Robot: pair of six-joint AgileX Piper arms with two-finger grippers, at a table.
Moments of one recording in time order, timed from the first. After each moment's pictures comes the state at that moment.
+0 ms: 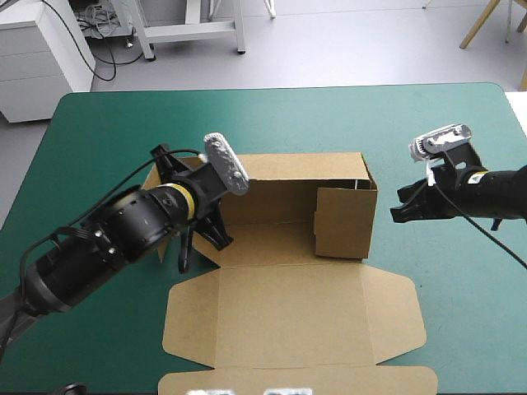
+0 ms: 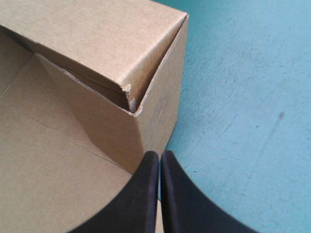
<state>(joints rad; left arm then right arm) -0.90 1.29 -1.39 0.49 1.06 0.03 -0.03 1.15 -1.23 0.47 1.09 -0.58</state>
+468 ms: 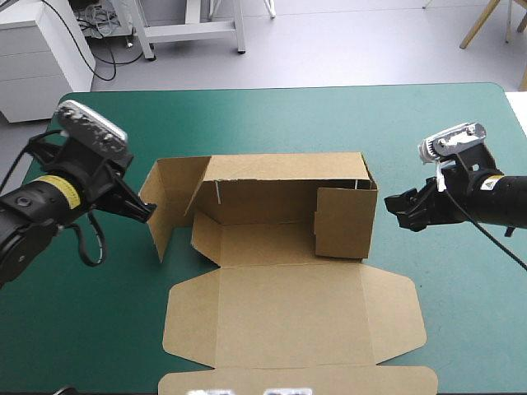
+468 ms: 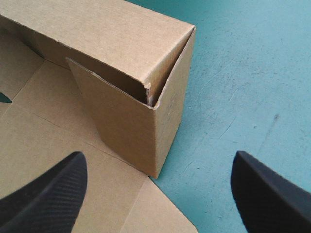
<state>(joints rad) -0.59 1.03 -1.39 0.37 1.02 0.02 -0.03 1.09 -1.27 0.46 1.14 -0.54</state>
